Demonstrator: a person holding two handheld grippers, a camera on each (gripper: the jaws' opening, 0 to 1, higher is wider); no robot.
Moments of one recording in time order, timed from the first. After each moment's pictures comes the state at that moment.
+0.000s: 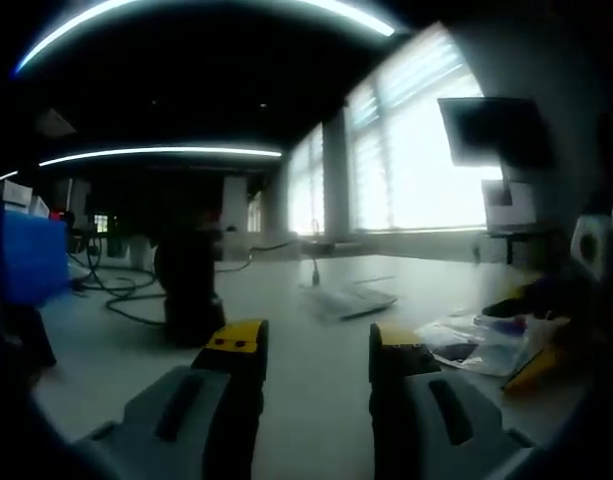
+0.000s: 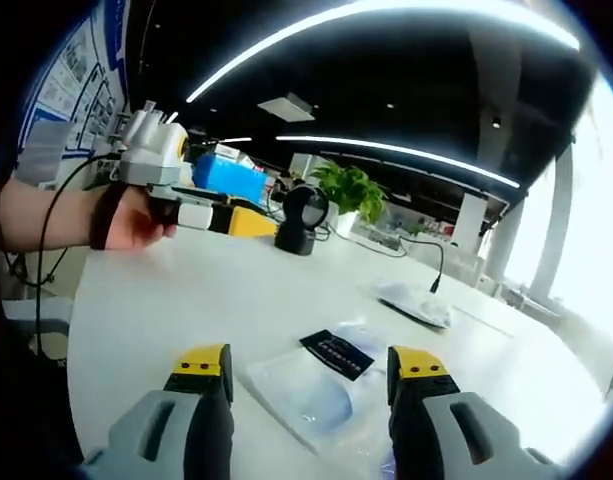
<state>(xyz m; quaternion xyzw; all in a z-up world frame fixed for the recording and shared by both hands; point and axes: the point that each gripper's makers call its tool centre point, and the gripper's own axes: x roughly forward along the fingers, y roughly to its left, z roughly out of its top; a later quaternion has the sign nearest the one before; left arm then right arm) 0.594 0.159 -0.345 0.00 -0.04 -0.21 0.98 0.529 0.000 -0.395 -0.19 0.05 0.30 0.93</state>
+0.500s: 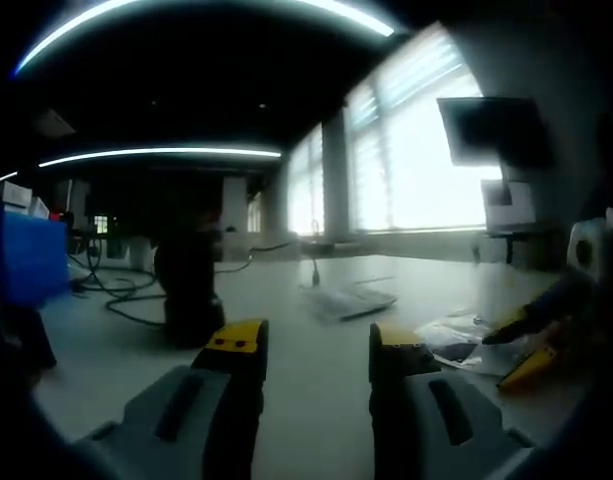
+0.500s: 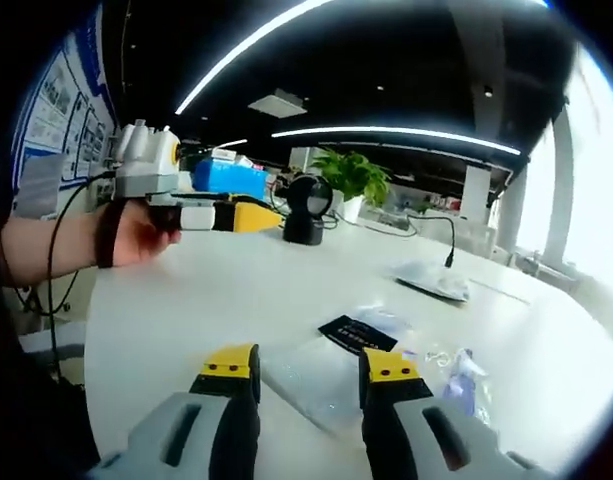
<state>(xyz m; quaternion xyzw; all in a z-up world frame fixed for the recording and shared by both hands) 0.594 0.159 -0.345 0.00 -0.04 -0.21 0.98 0.525 0.007 -0.407 -0.14 0.09 0.32 0.93</state>
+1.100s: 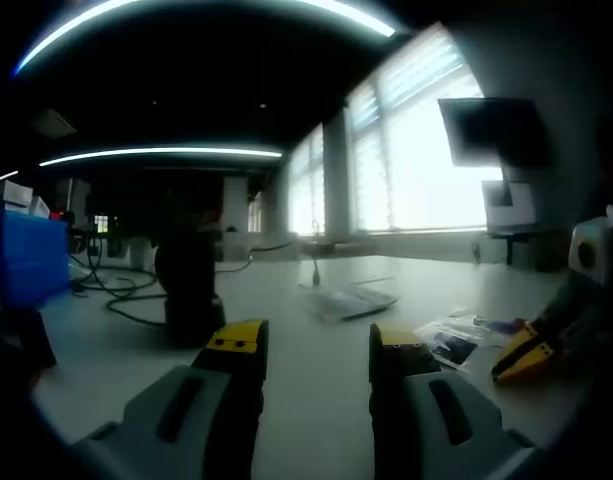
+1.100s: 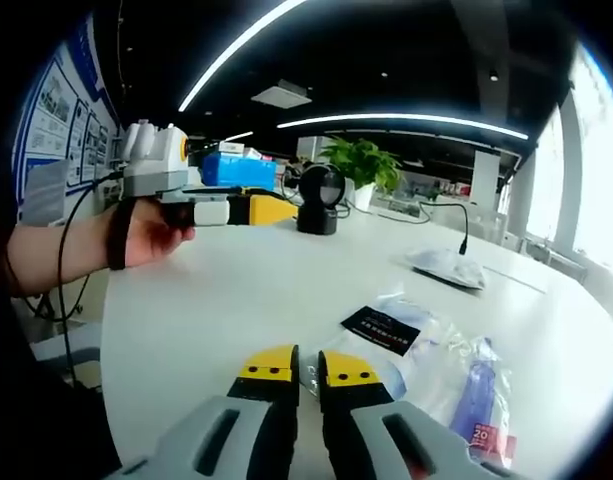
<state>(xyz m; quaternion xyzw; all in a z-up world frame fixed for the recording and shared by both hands) 0.594 0.160 -0.345 0.00 -0.04 -0.21 0.98 0.515 0.017 -0.414 -0.13 0.13 0.34 0.92</state>
